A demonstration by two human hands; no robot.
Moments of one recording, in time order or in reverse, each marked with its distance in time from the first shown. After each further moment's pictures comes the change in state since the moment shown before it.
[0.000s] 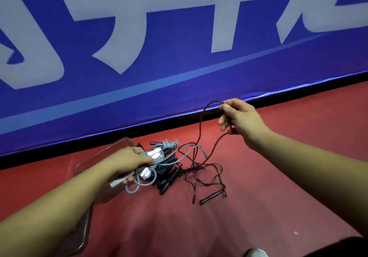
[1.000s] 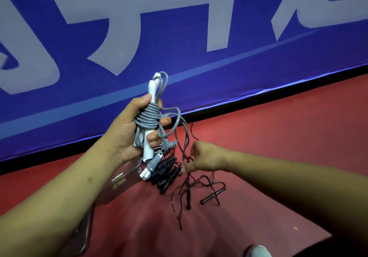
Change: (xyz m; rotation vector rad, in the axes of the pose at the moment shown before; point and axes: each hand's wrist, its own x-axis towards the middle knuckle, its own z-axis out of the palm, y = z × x) left_hand -0.046 0.092 -0.014 -1.094 -0.467 0.497; right_hand -0.036 0.023 0.061 -0.722 -0.577 0.095
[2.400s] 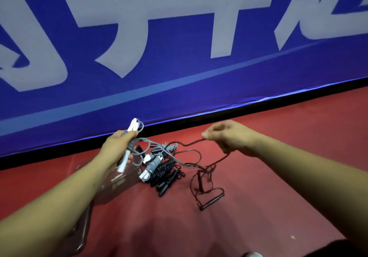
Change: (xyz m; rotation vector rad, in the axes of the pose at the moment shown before) left_hand -0.004 -0.040 -0.105 0.684 0.864 -0.078; right_hand -0.011 0.026 -0.065 0.522 0.097 -0.070
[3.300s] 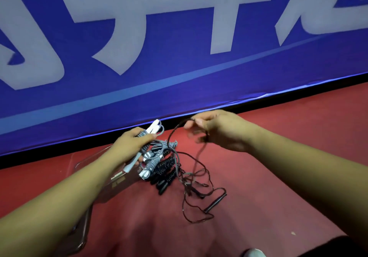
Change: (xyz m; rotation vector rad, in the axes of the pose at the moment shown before) left_hand -0.017 0.017 0.021 0.206 -0.203 0.111; right_hand -0.002 -0.033 0.027 0.385 -0.185 -0.121
